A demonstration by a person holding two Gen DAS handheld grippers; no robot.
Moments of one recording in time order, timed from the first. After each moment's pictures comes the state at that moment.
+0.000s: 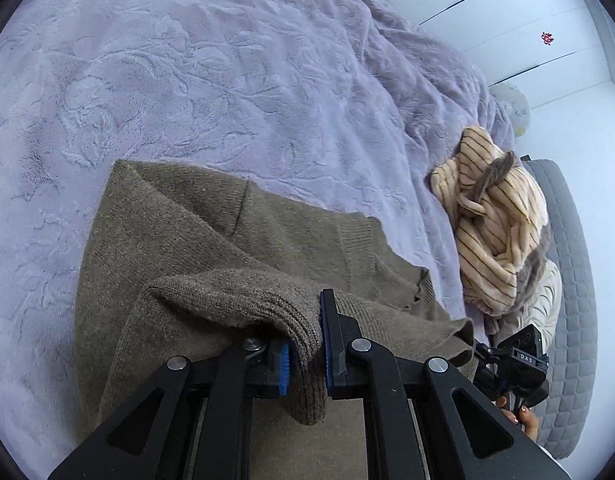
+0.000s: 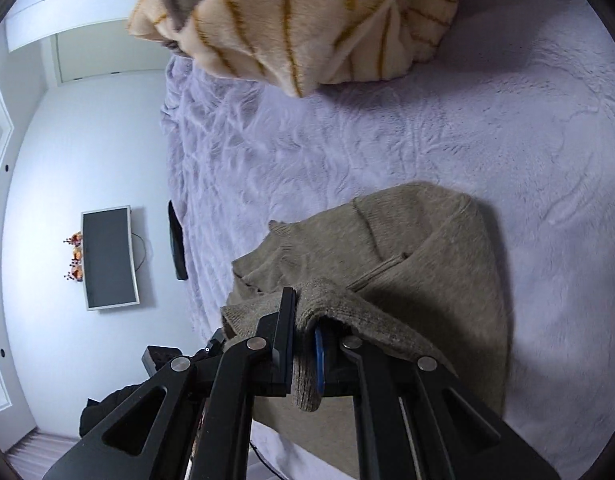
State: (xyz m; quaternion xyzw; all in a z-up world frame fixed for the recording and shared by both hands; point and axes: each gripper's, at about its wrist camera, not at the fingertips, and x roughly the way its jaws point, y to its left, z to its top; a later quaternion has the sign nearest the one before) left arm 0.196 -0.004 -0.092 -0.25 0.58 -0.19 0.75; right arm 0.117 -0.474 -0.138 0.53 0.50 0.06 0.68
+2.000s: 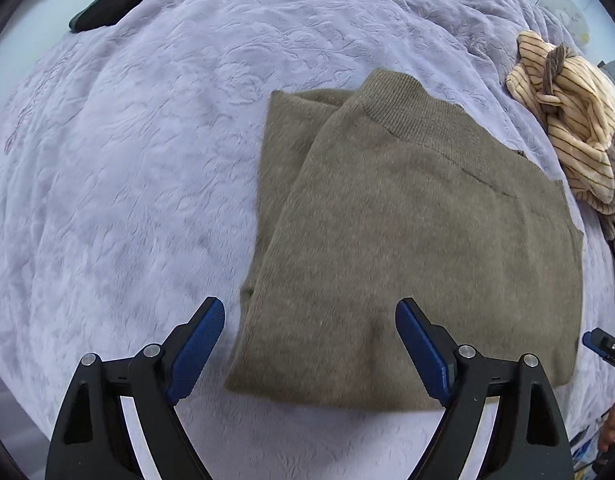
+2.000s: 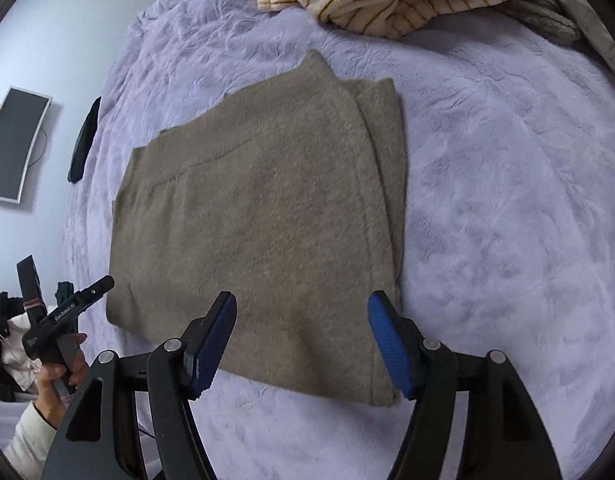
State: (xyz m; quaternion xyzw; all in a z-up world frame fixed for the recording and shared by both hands) left arm 0.082 0.031 -0.052 -0.01 0.62 -0.06 0.78; right arm 0.000 -0.396 -0.073 0.26 0.61 -0.02 0.75
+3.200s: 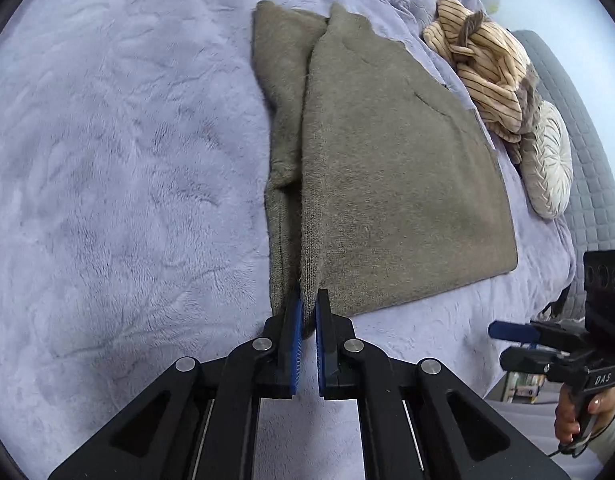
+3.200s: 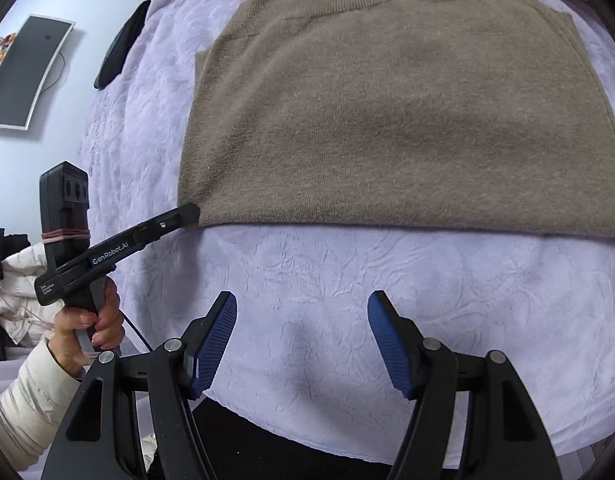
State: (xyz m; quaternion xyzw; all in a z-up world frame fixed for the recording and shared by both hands) left arm 0.060 0.120 -0.099 -0.08 0.65 -0.29 0.70; right arm -0.027 -0.170 -0.092 0.22 0.67 0.03 0.70
